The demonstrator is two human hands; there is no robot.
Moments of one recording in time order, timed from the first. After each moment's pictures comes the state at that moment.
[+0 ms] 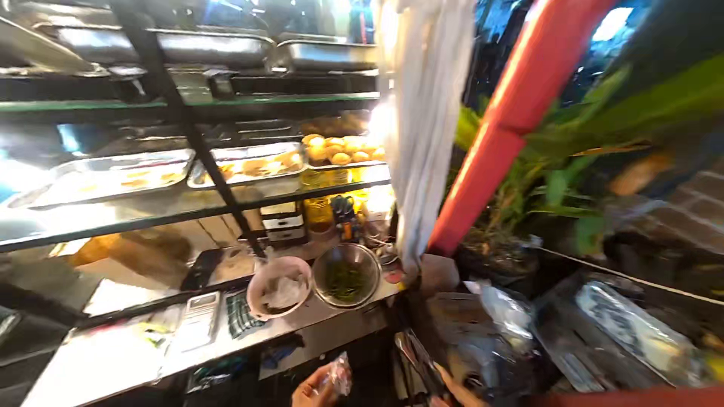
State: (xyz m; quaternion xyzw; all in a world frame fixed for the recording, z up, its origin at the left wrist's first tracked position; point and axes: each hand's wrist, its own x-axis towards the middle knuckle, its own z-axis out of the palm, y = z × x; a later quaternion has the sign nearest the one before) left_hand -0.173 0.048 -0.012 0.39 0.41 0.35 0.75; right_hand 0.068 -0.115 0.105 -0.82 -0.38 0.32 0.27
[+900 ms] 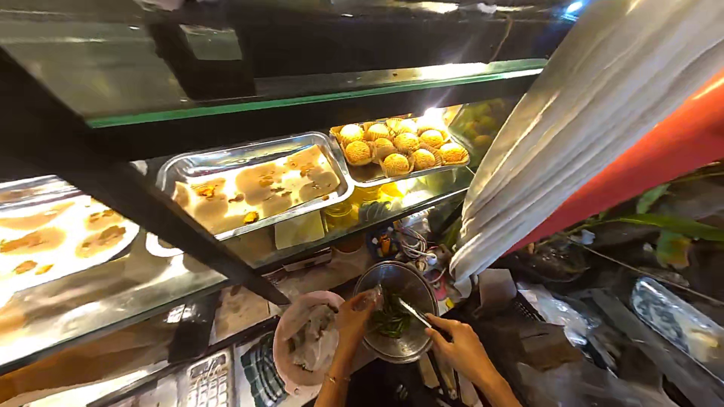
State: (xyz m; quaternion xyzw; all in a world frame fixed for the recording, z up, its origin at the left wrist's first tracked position) left_hand -0.089 0.340 -0.057 0.54 0.47 0.23 0.66; right_hand 0.090 0.164 0.028 -0.86 -0.34 0.36 0.11
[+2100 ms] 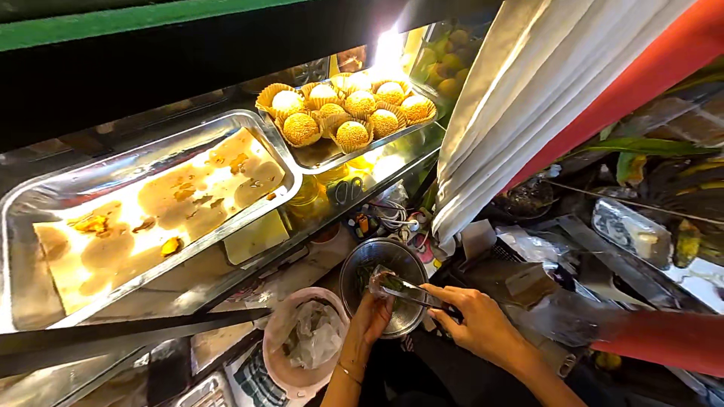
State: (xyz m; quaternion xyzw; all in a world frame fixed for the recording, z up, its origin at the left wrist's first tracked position) left_hand -0.056 0.313 -0.049 -0.01 0.26 0.13 0.96; right_hand 0.084 0.157 0.090 -0.84 -0.47 0.23 0.13
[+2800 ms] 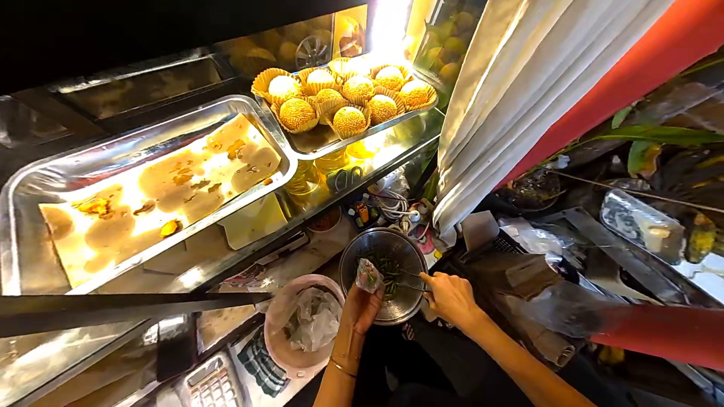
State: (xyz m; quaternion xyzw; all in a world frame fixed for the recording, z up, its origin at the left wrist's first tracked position) left_hand -0.067 0.314 -0.040 -0.03 0.27 0.24 0.93; right_hand 0.092 0.192 0.036 -0.84 -0.36 0.36 -0.17
